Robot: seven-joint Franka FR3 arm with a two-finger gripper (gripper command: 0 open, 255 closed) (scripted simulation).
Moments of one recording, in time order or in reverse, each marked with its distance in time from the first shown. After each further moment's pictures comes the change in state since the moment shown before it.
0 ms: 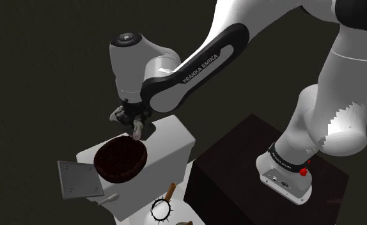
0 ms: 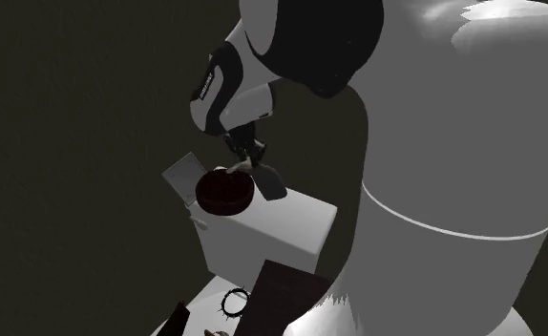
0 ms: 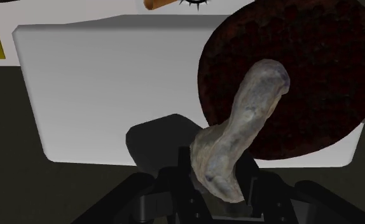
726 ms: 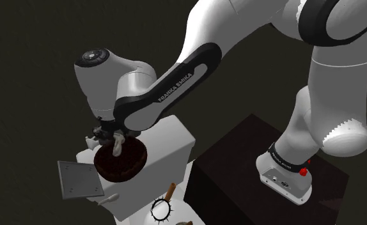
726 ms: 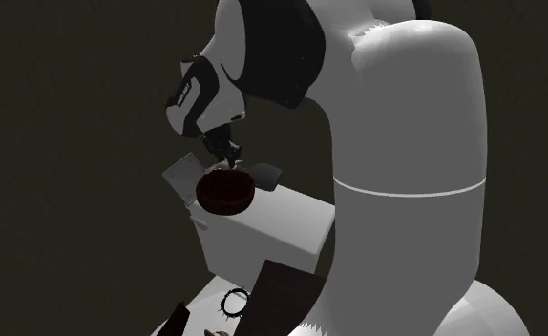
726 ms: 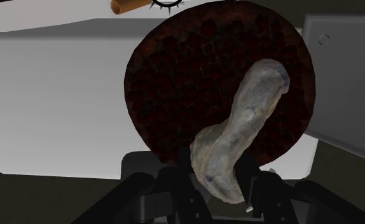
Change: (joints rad) arm 0.094 0.192 0.011 0.225 -0.051 -0.056 0.119
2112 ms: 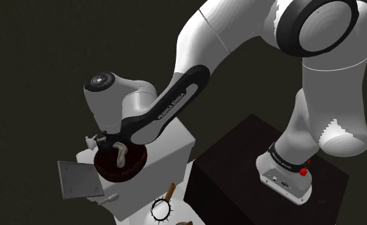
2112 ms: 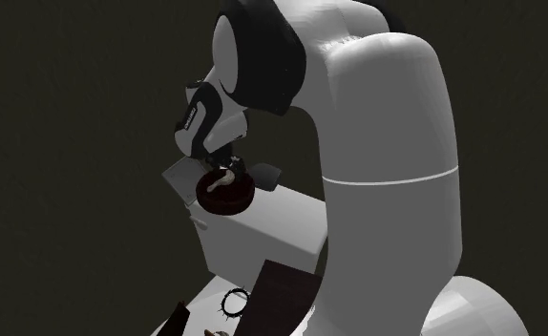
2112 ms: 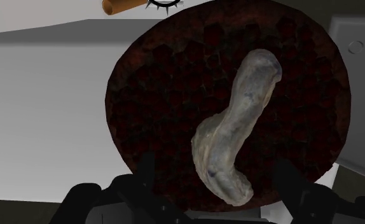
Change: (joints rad) arm 0.018 0.101 -0.027 -0.007 -0.045 0.105 0.043
